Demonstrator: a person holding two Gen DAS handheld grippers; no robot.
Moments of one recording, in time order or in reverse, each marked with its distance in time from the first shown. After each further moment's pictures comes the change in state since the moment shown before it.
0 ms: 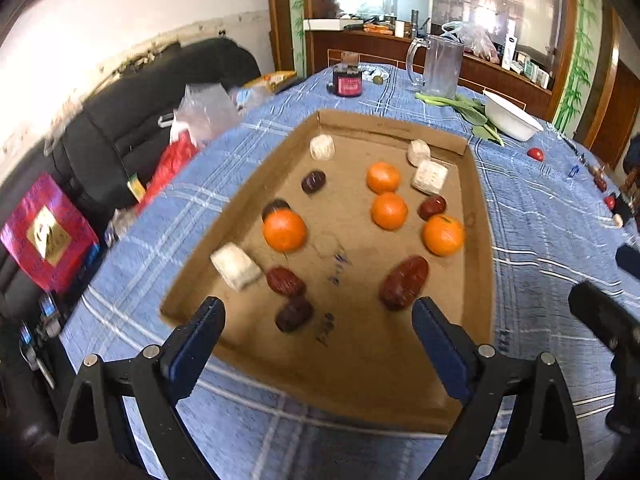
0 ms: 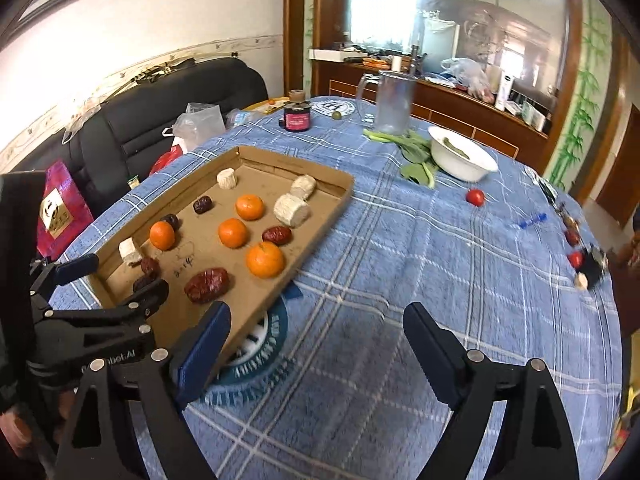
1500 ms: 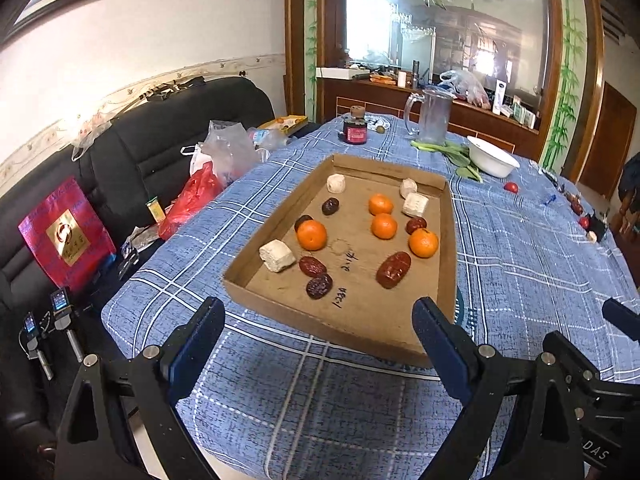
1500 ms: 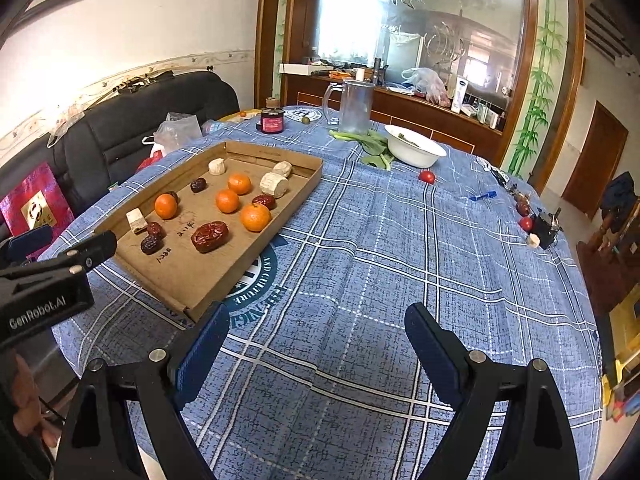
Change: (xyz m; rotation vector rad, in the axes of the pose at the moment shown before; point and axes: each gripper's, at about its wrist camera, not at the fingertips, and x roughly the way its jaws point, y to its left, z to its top) left arm -0.083 0.021 -0.041 -0.032 -0.185 -0.002; right arm -0.062 0.020 -0.062 0.038 -0.061 -0.128
